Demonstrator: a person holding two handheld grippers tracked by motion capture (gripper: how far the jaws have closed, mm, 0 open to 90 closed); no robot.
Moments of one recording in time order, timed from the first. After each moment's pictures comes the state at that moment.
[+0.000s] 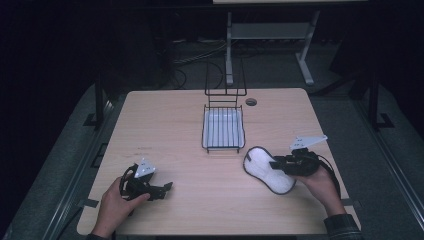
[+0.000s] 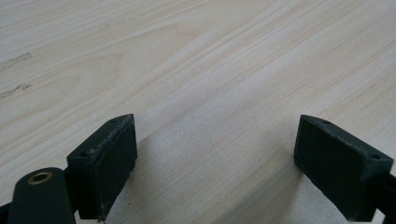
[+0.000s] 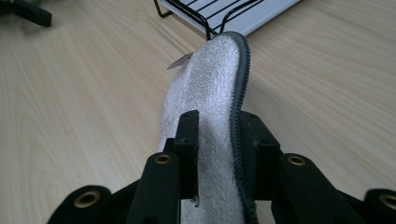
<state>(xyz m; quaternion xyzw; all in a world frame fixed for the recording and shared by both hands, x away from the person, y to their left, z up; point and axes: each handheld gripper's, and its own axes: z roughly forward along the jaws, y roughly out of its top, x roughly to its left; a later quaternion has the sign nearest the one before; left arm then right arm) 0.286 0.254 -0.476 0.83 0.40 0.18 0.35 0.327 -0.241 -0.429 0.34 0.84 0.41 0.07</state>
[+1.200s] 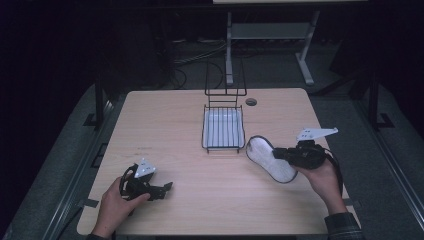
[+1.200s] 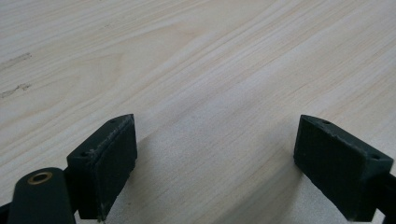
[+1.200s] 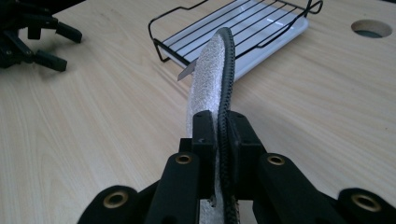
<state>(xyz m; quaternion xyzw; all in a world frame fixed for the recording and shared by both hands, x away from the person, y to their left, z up) 0.286 0.254 -0.475 0.83 0.40 0.18 0.35 0.328 -0.245 -0.397 0.35 0.81 0.45 0.09</state>
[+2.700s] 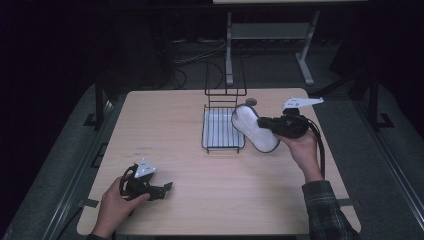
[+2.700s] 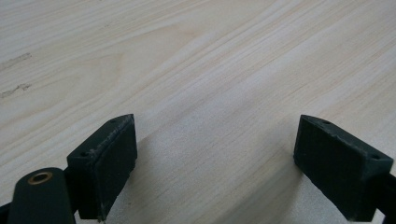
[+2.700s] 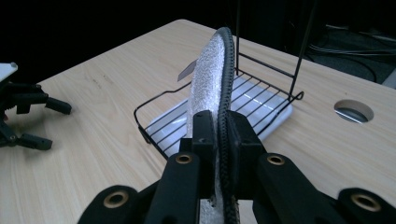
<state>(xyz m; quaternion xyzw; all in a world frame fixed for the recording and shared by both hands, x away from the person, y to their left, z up) 0.286 0.254 -0.475 0.83 0.40 0.18 0.35 0.392 -0.207 -0.356 0.35 0.78 0.50 0.11</state>
